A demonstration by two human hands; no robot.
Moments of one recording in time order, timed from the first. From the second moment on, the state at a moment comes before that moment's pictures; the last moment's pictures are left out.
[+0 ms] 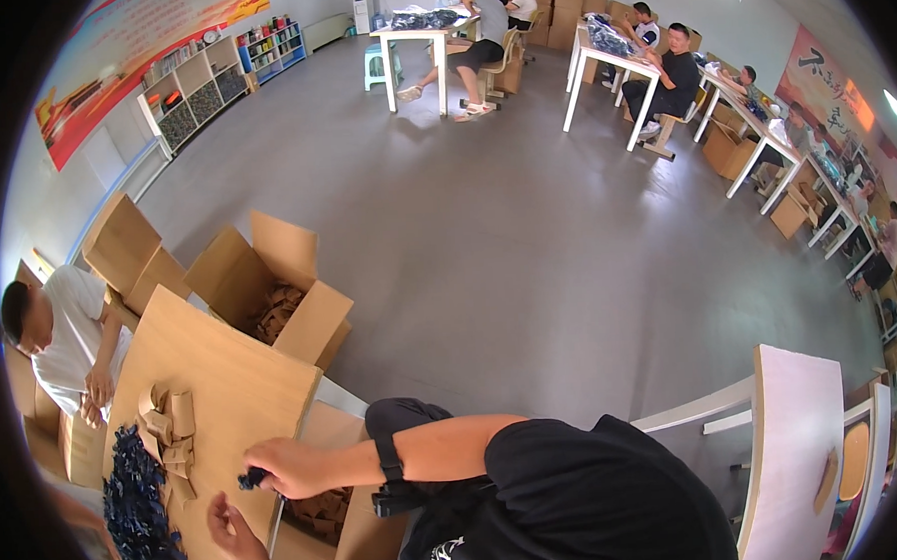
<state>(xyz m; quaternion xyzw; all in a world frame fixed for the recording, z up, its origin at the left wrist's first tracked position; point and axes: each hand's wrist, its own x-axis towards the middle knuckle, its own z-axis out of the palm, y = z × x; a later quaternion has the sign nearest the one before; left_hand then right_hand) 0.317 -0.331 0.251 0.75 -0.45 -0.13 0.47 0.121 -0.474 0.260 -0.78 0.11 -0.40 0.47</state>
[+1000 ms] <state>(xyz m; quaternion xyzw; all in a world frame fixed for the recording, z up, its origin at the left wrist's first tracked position) 0.403 -0.335 0.273 0.90 -0.41 0.02 0.17 0.154 -0.518 0.259 -0.77 0.06 -0.31 0.55</state>
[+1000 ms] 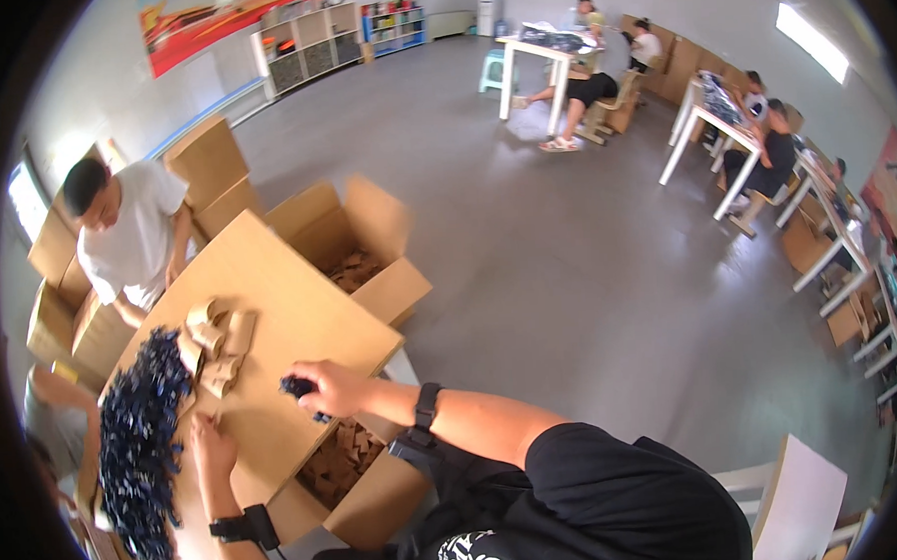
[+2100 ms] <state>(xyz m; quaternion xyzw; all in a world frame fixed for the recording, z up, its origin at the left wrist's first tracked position) 0.276 -0.334 0.273 0.55 -0.37 -0.35 0.66 0.175 -0.463 0.348 -0.69 -0.05 -0.34 0.64</state>
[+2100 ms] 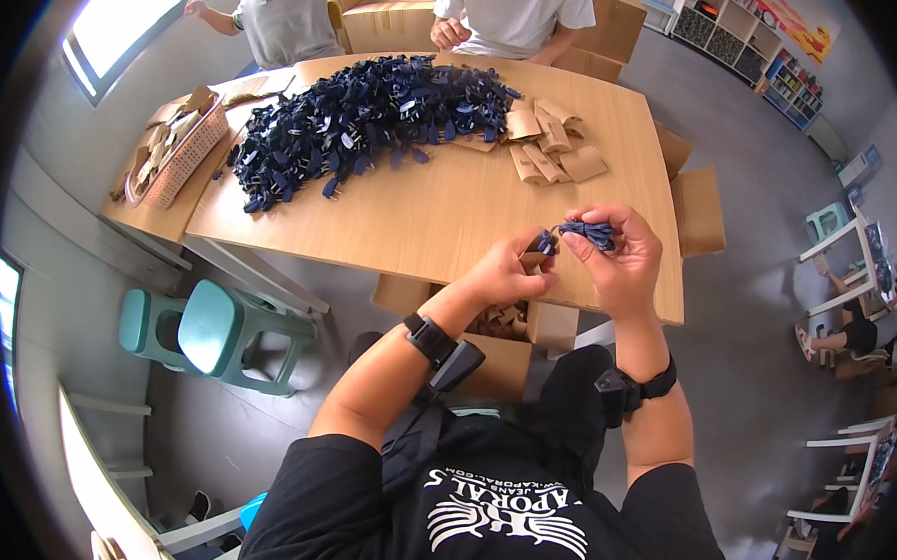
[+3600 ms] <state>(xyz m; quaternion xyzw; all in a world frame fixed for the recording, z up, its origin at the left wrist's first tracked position) 0.266 -0.340 0.262 0.66 -0.43 -0.10 0.61 0.154 -0.439 0.333 -0.83 -0.06 -0.48 0.27</state>
